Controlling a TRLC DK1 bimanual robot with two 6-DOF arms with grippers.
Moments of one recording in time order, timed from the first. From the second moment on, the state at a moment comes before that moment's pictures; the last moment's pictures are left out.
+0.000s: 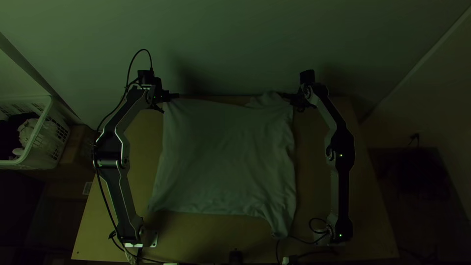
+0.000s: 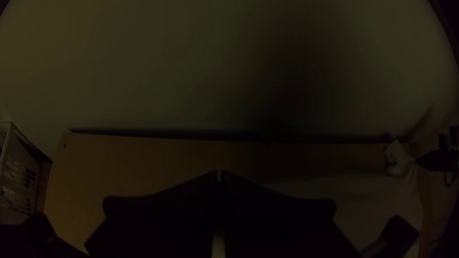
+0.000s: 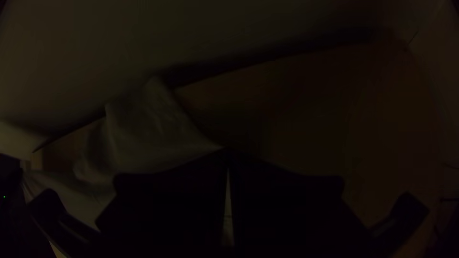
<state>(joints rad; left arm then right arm) -0.01 2.16 1.96 -0.46 0.01 -0.05 0.14 2.46 2.28 -0.80 0.00 0.39</state>
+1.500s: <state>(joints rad) 0.04 1.92 1.49 -0.38 0.01 -0.05 0.26 1.90 1.60 -0.88 0.01 0.33</state>
